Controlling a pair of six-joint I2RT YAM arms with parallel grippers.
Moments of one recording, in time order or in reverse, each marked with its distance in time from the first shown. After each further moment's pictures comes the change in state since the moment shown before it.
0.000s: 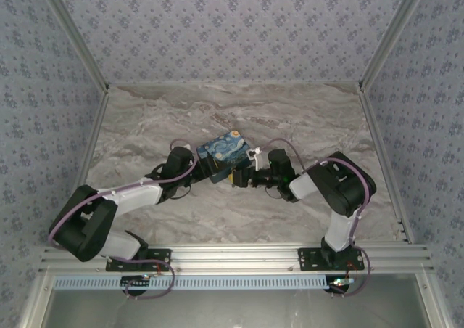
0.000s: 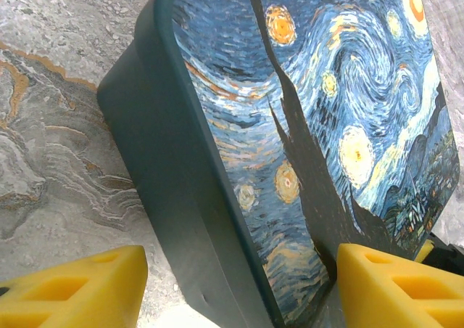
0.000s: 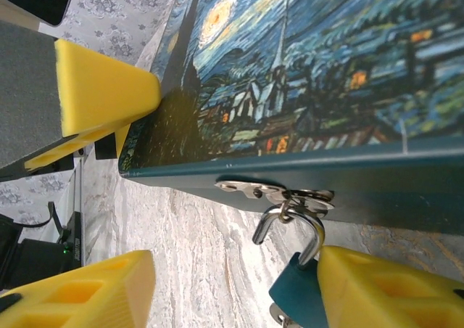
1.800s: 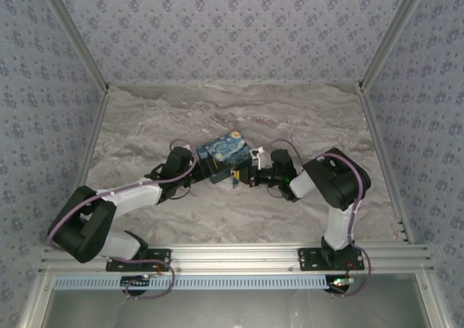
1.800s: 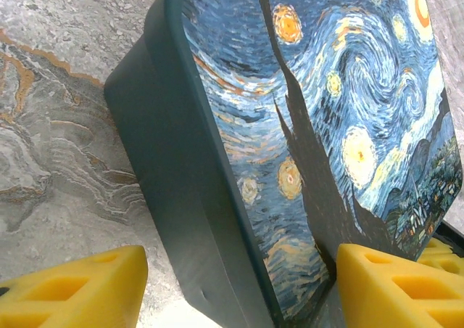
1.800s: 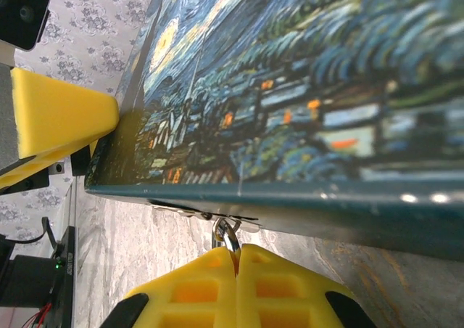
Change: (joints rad) left arm 0.000 -0.009 0.000 -0.018 0.000 0.000; right arm -0.041 0.066 -0.005 0.085 -0.001 0.033
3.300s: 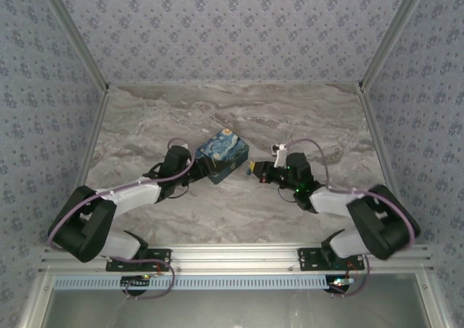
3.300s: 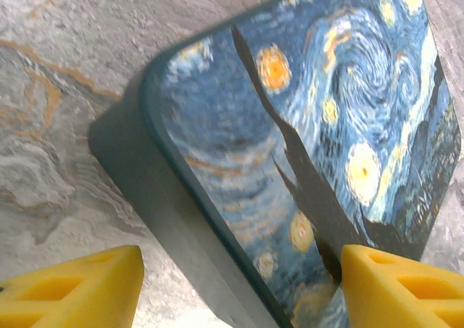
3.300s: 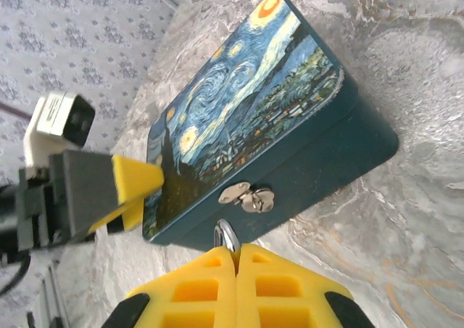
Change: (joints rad) left arm 0.061 0.014 0.019 -0.015 0.032 0.022; right arm 0.000 -0.605 -0.147 -0.414 0.321 0.046
